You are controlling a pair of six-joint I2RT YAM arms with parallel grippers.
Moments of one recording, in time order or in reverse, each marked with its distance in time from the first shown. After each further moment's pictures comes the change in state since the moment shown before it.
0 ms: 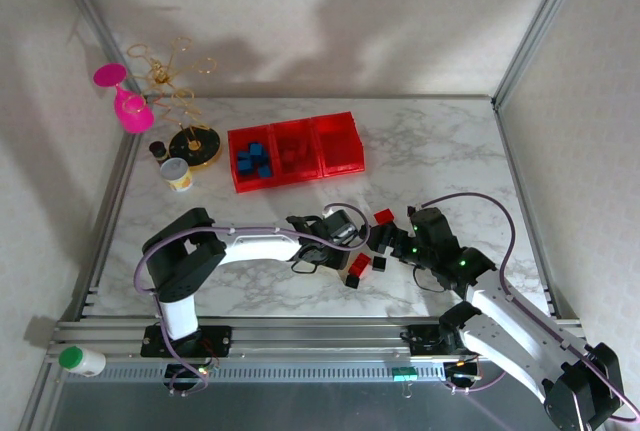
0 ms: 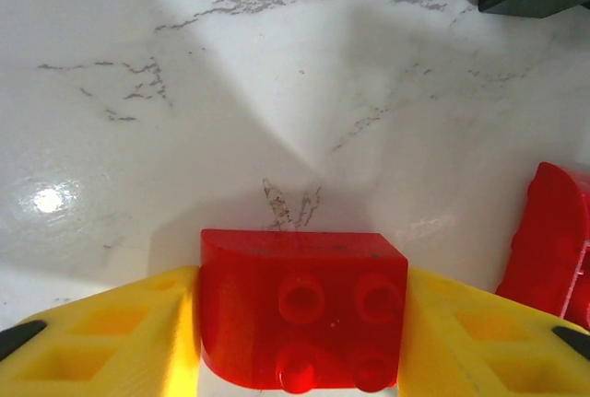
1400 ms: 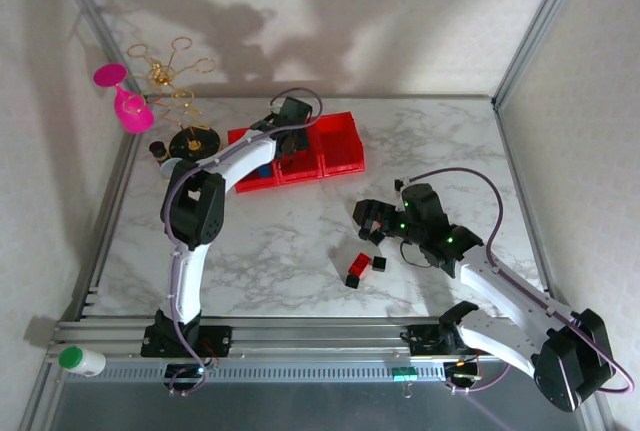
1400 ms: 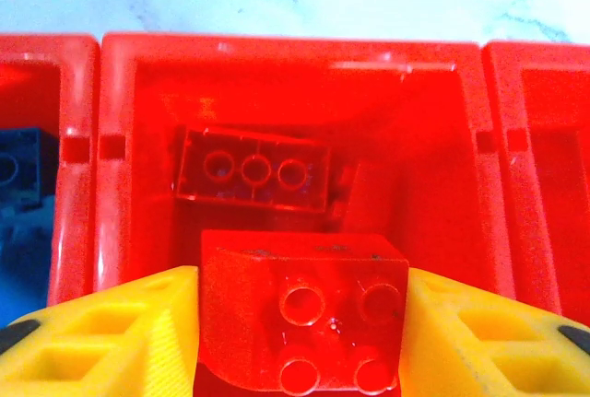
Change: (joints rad) left arm 0.552 0.351 0.713 -0.085 -0.174 0.080; right arm 0.000 0.204 0.145 0.195 -0.023 -0.054
